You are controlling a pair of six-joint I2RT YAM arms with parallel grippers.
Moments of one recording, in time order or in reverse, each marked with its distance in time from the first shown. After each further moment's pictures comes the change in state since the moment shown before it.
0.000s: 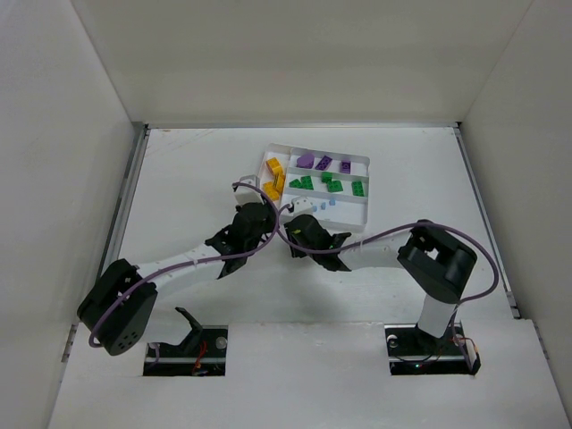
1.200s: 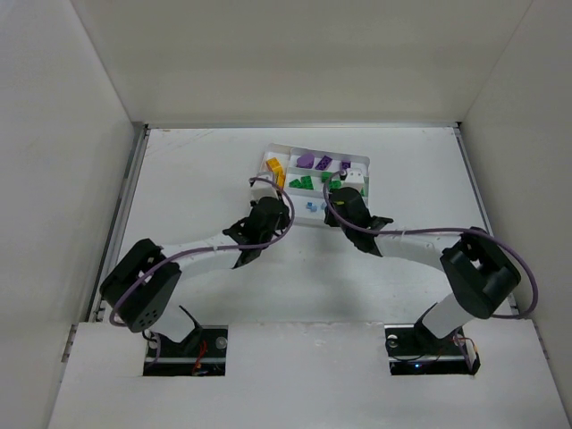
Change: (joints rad) left arm -0.028 0.140 0.082 0.005 0.003 0.006; right arm -0.249 -0.249 -0.106 0.026 0.060 0.091
